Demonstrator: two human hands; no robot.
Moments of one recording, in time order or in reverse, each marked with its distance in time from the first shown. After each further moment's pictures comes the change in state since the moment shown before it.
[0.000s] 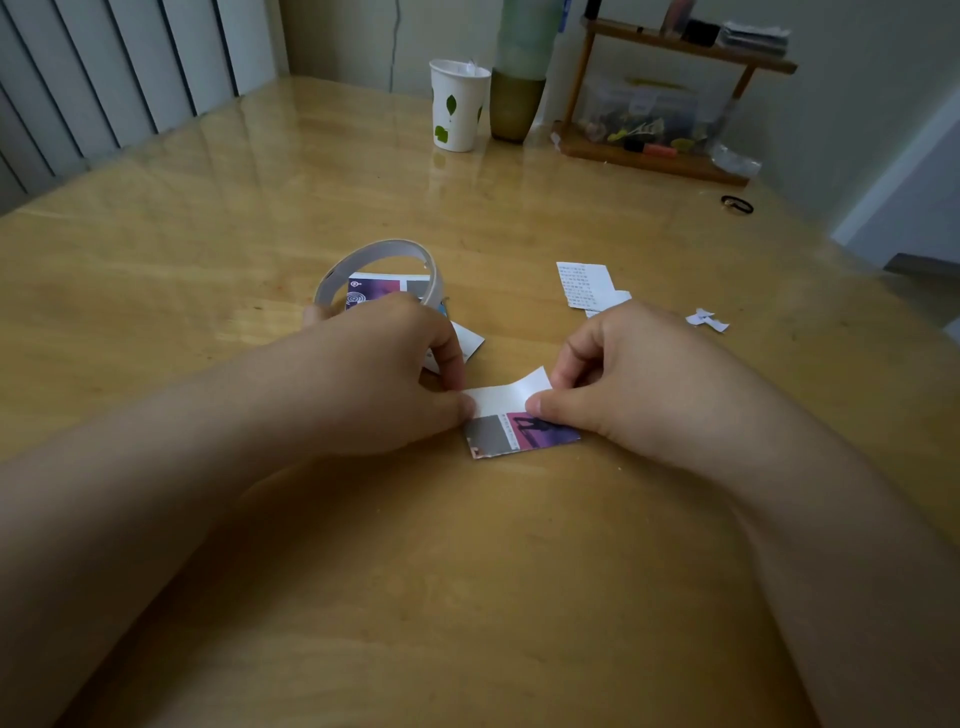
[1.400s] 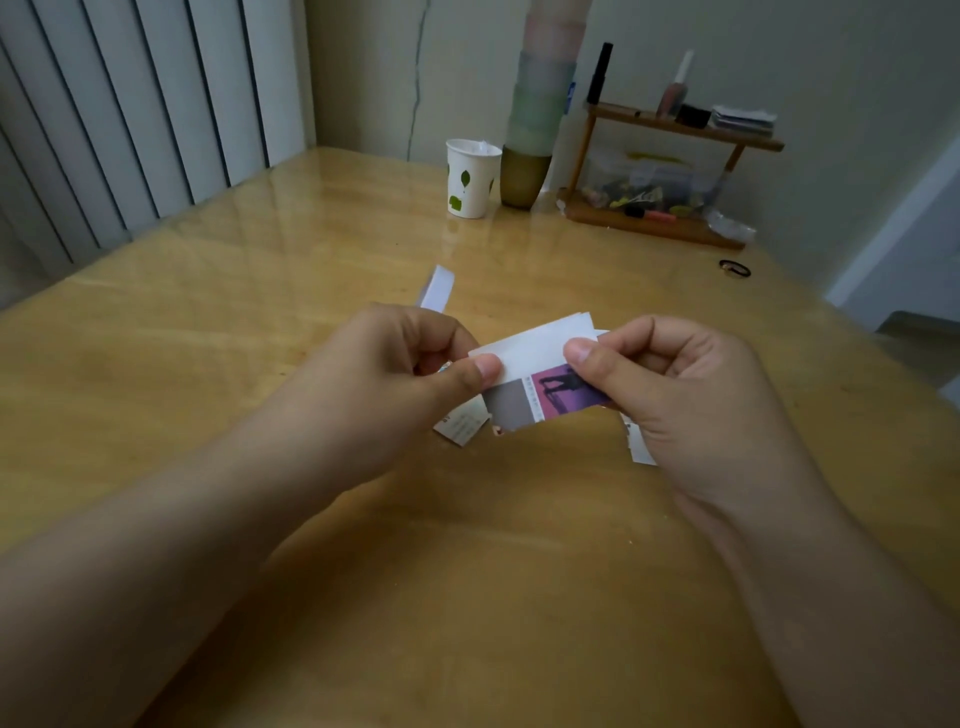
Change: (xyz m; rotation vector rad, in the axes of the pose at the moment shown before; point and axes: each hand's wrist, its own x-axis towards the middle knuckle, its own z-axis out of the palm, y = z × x) left_hand -0.002 0.000 -0.014 -0.767 0.250 0.067; right_hand 0.000 -0.006 -0.003 0.955 0.334 -0.184
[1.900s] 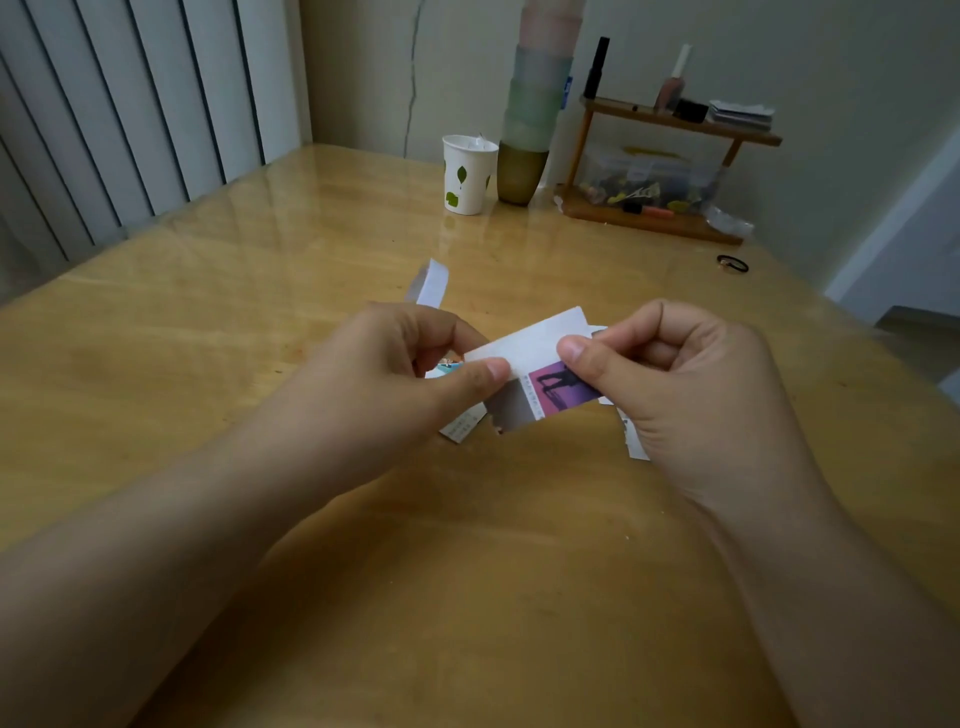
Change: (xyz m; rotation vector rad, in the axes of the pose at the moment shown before) left_hand -0.003 0.003 0.003 0.012 0.000 0.017; right_hand -0.003 -0.003 0.001 -0.066 0.047 -0.068
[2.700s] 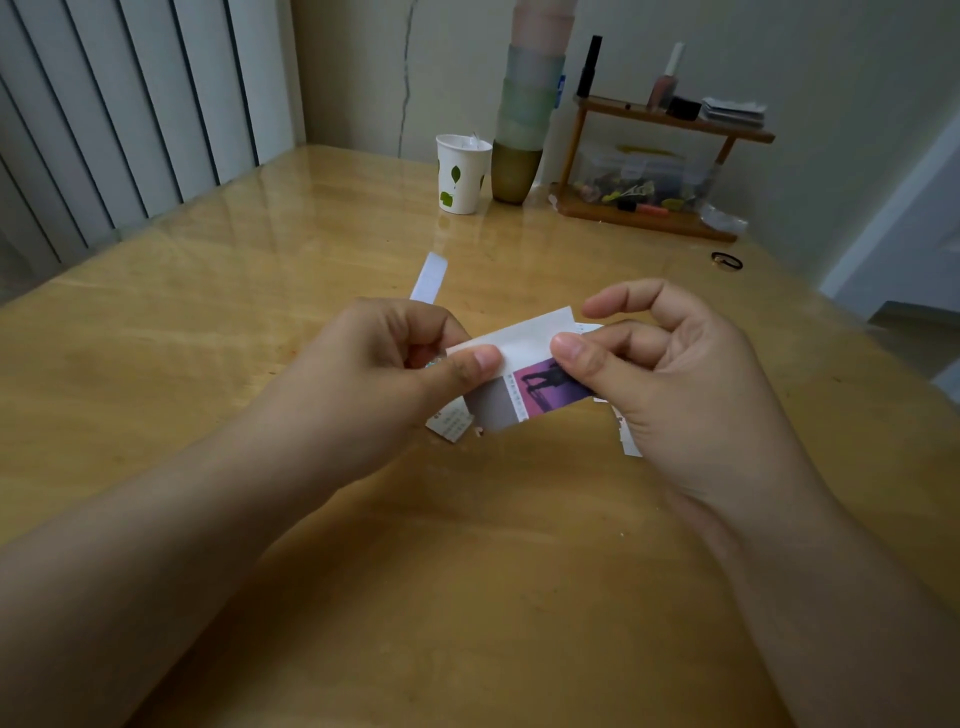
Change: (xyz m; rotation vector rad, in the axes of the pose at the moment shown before) left_hand -0.002 0.006 0.000 -0.089 0.008 -0.032; right_hand 0.001 0.000 -0.001 0.034 -0.078 0.019
